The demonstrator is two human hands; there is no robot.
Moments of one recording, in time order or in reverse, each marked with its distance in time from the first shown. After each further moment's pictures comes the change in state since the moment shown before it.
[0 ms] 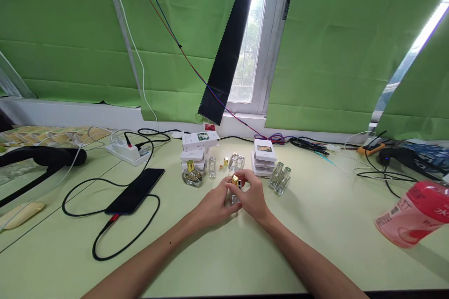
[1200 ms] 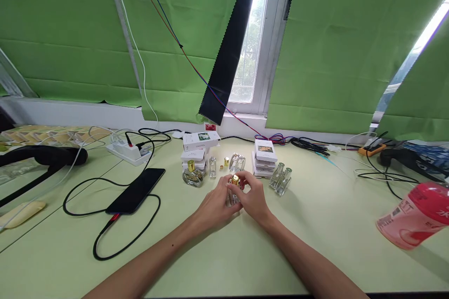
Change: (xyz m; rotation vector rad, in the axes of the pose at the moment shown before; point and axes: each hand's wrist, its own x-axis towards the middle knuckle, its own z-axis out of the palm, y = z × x) left_hand -0.001 0.000 0.006 0.088 0.069 0.008; right_hand -0.002 0.000 -0.001 0.018 -0.052 0.028
